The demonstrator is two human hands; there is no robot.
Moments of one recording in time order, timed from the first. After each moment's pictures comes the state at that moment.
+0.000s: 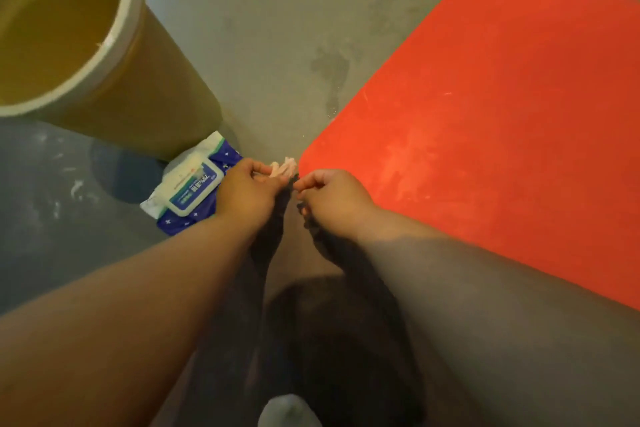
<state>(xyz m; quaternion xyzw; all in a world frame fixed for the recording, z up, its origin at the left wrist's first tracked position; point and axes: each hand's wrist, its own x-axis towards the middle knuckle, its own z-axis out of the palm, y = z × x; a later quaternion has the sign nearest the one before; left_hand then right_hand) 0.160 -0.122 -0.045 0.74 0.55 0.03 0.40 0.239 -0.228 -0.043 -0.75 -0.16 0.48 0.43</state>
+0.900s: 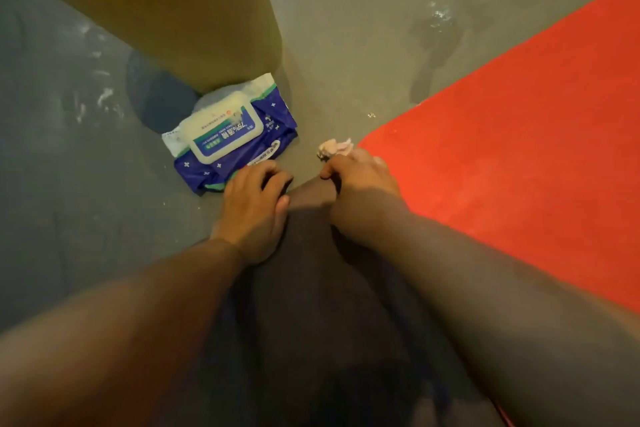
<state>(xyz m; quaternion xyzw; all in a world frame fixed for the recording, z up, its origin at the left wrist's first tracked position) 0.073 -0.105 -0.140 0.93 0.36 -0.01 0.09 0.249 -0.186 -0.111 -0.79 -0.49 0.33 0.19</state>
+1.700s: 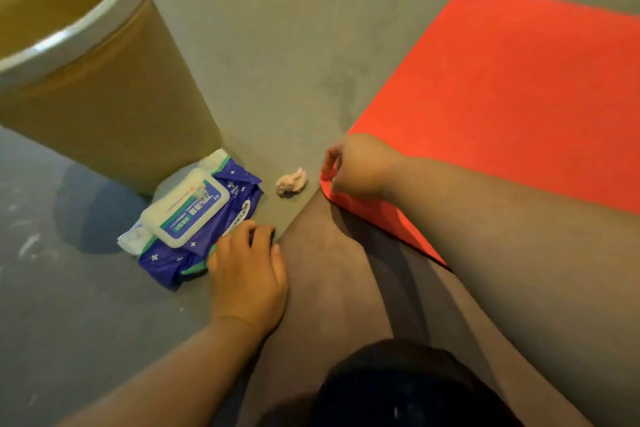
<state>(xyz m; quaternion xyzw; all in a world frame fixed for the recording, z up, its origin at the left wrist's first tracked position) 0.068 -0.103 -0.147 0.94 0.30 0.10 0.10 0.269 -0.190 -0.076 -0.87 -0.39 0.24 0.16</state>
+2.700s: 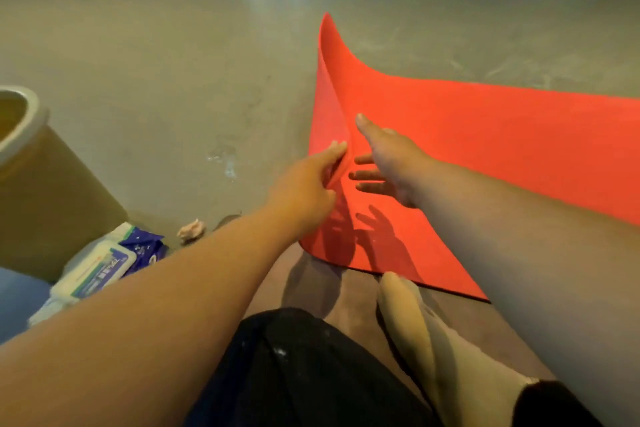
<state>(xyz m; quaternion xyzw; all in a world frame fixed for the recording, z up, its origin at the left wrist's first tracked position) 0.202 -0.273 0.002 0.94 -0.02 0.06 0.32 0.257 -0.405 0.023 -0.72 0.07 0.22 0.66</state>
